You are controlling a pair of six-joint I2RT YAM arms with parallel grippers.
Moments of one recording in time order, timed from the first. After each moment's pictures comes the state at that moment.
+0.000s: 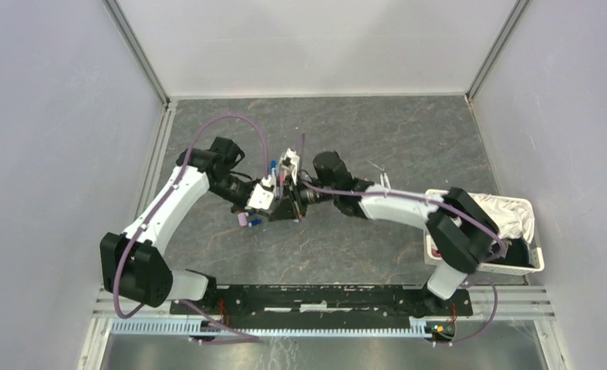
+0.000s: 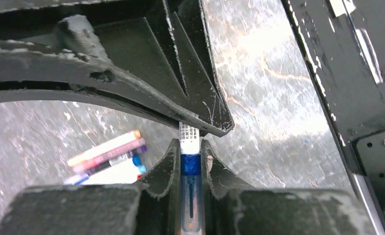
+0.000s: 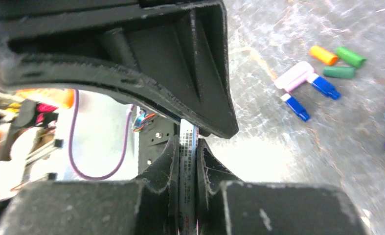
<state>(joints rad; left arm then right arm) -0.28 1.33 1.15 -1.24 0.70 1.65 0.84 1.80 1.13 0.21 -0.85 0.38</state>
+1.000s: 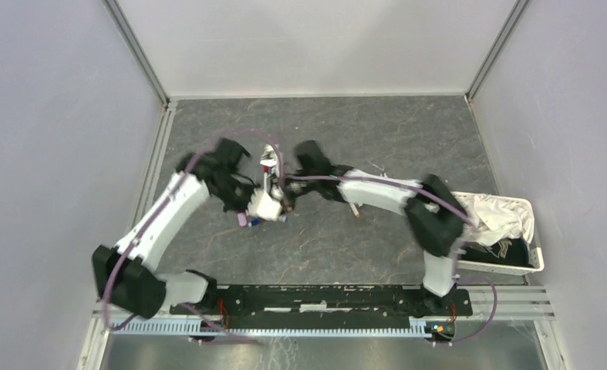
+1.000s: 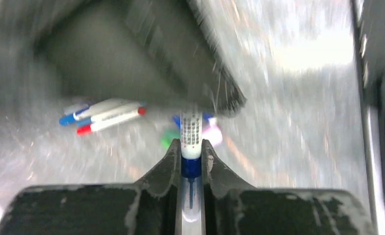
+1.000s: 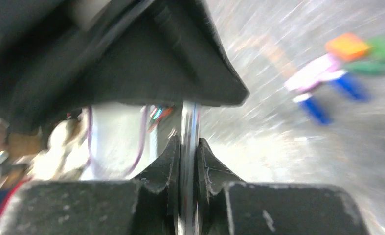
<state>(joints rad) -0.52 1.26 1.18 -1.24 0.14 1.43 0.85 2.03 1.48 -0.15 -1.09 0.34</state>
